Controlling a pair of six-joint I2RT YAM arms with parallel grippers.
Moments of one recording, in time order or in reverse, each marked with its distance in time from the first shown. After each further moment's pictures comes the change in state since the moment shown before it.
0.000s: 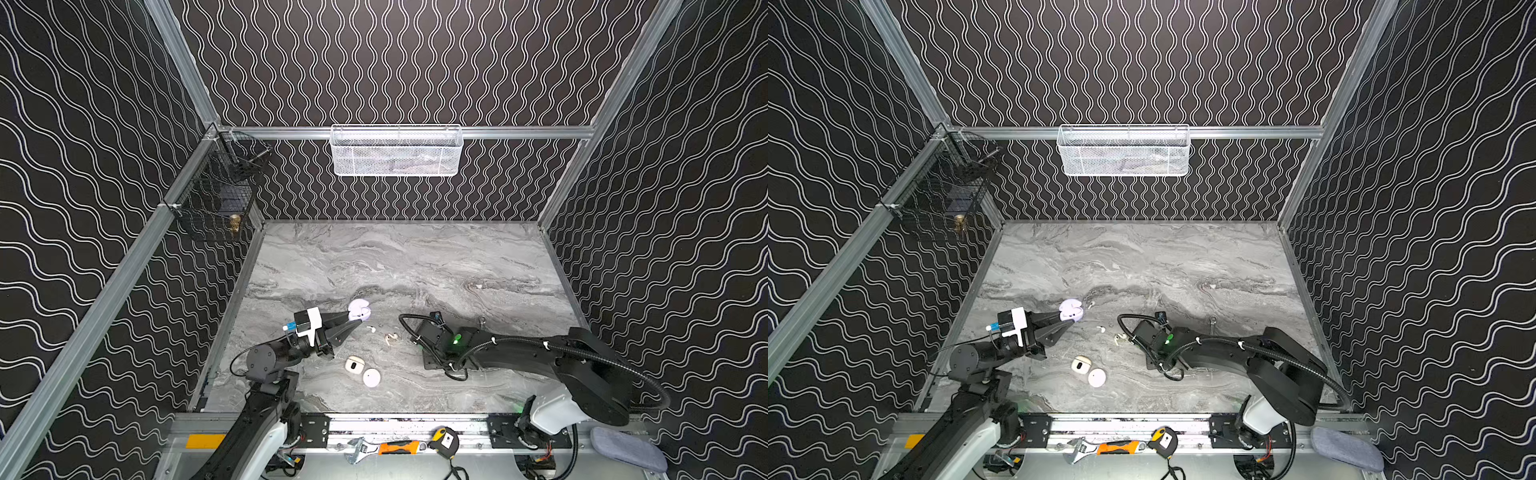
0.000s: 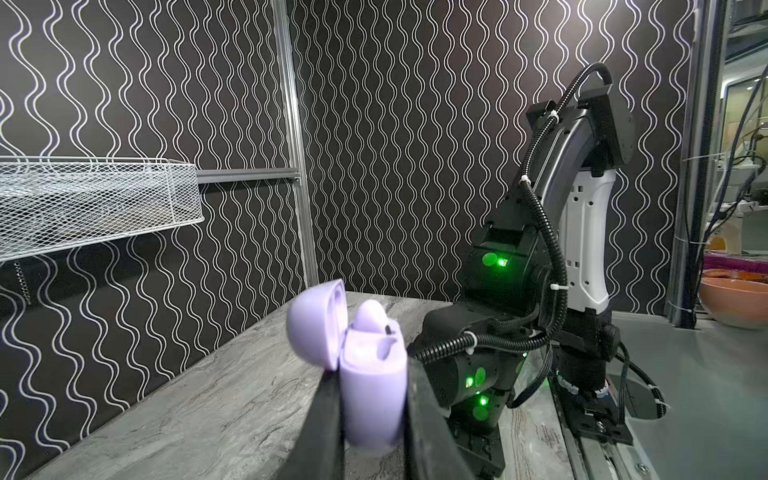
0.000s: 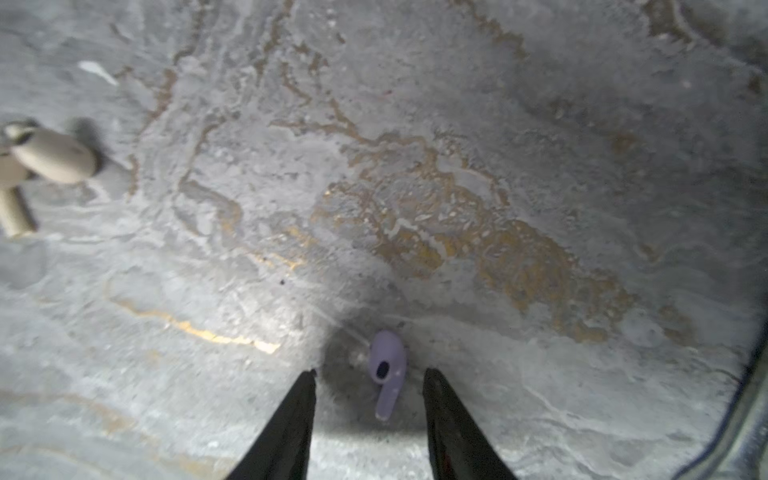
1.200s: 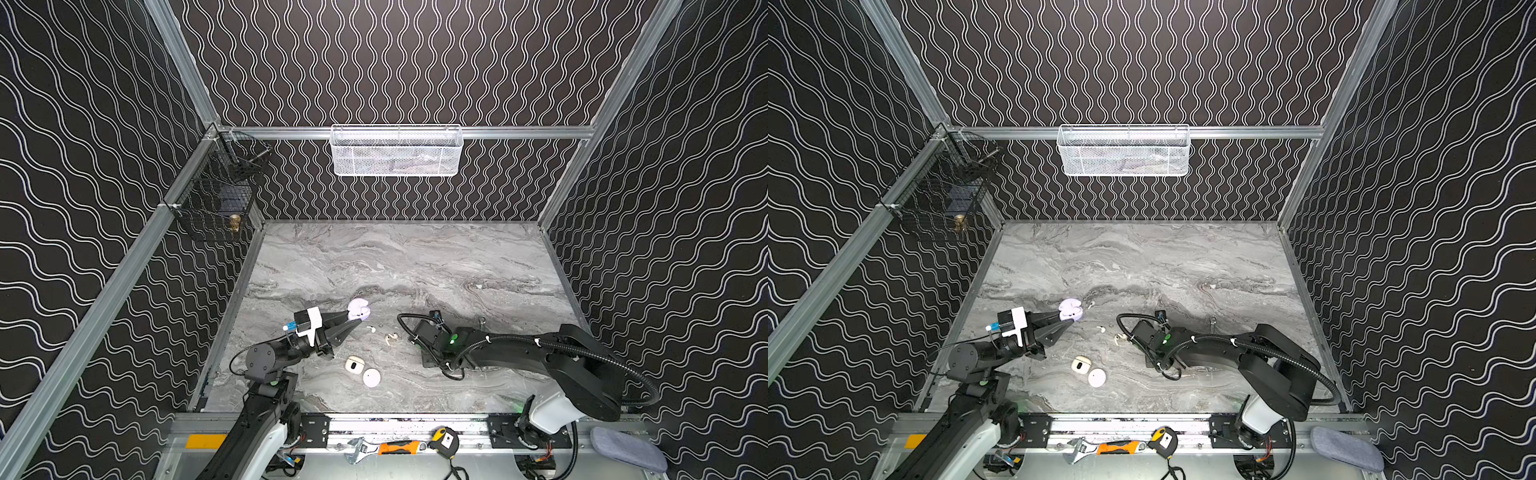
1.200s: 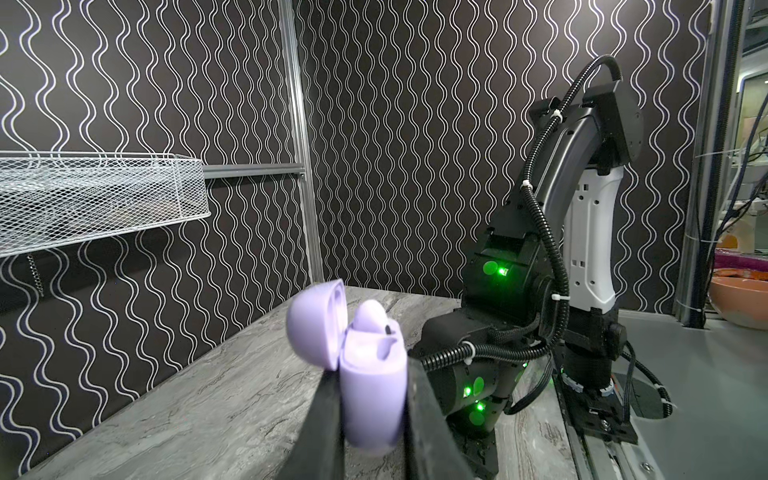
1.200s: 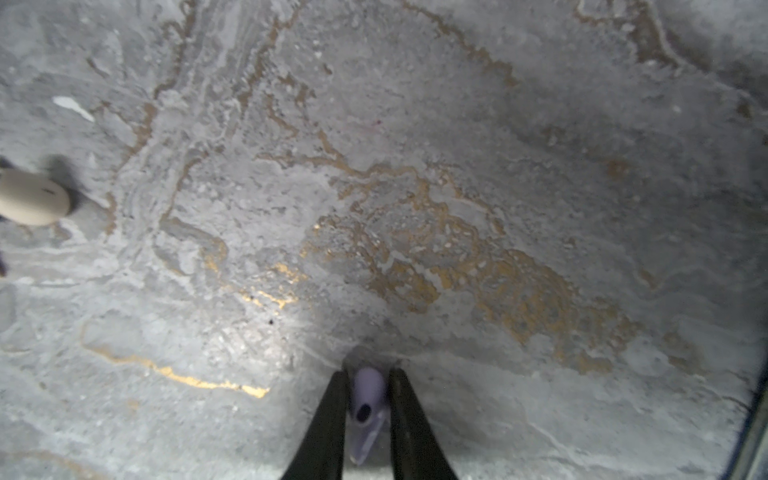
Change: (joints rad) left arm 0.000 -0.037 0.011 -0.086 -0.008 0.029; right arm -0.005 0.022 -0.015 0.048 0.030 0.010
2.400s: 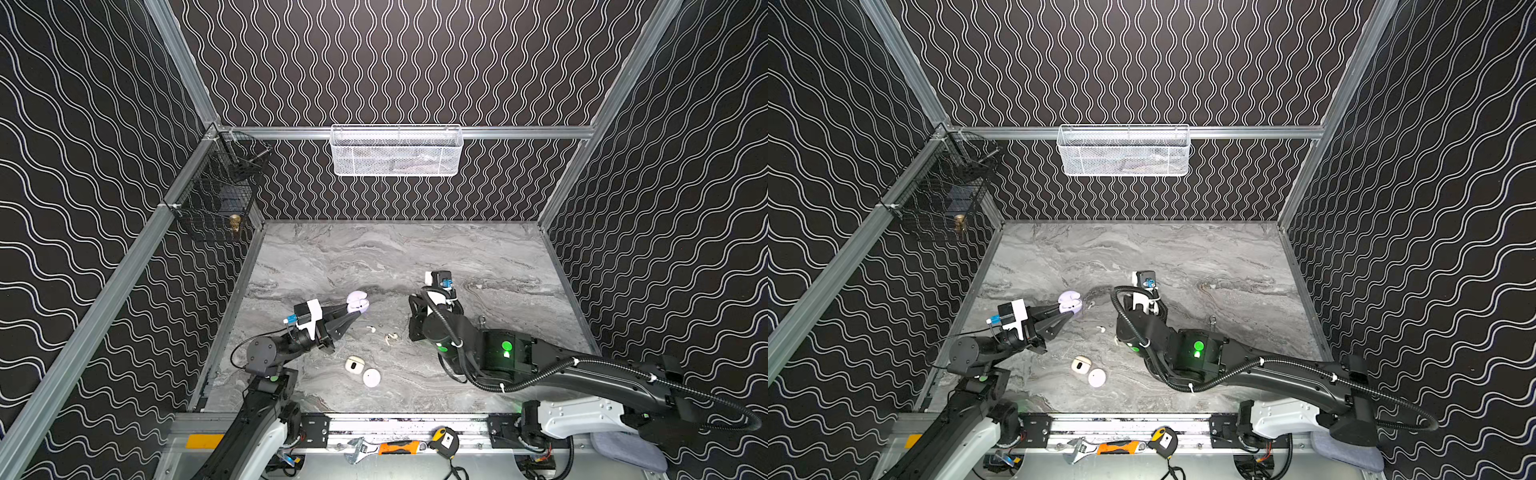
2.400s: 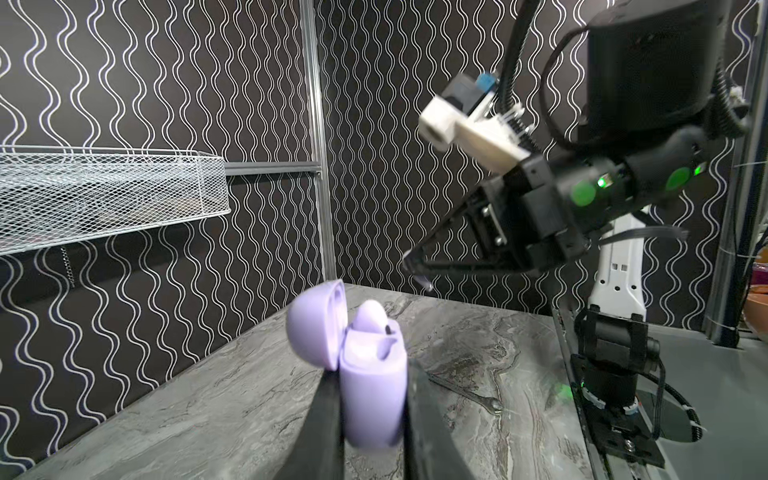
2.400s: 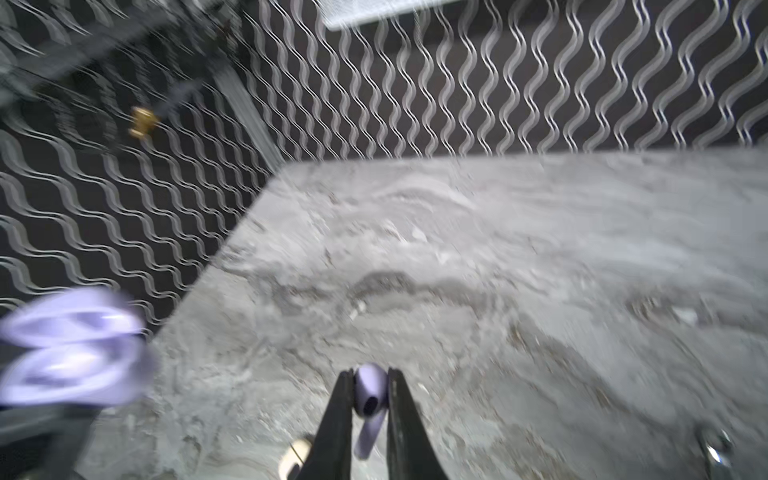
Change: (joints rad) left arm 0.000 0.032 0.043 -0.043 -0.050 0.020; right arm 0.317 -0.372 0.355 0.158 0.488 -0.270
